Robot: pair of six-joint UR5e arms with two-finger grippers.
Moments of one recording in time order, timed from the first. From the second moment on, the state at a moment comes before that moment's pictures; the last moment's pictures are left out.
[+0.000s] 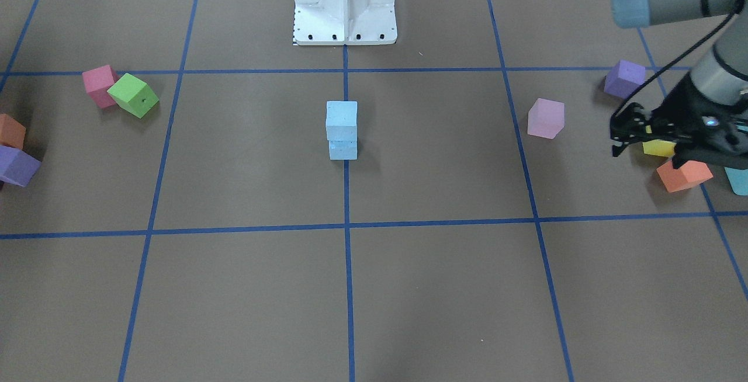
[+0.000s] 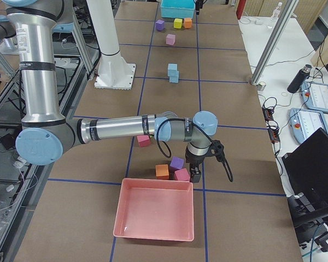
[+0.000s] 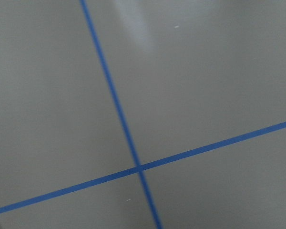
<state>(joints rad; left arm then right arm) -1.23 -1.87 -1.83 -1.41 -2.21 -0.20 1.49 -1.54 1.66 -1.70 2.22 -0.09</state>
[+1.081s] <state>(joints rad) -1.57 -1.50 -1.73 -1.50 -2.35 -0.01 1.50 -1.55 1.66 -1.70 2.22 -0.11</state>
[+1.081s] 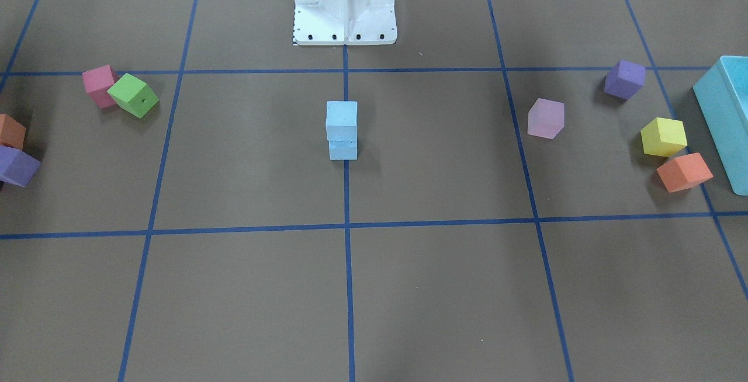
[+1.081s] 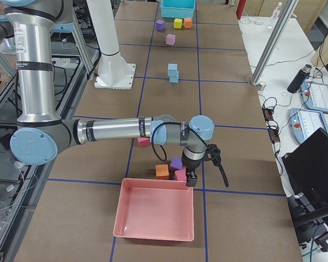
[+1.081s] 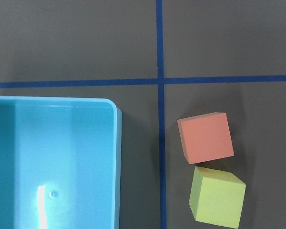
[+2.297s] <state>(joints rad) -1.57 -1.49 -1.74 -1.52 -2.34 -0.01 1.50 -1.56 1.66 -1.66 2.22 -0.10</state>
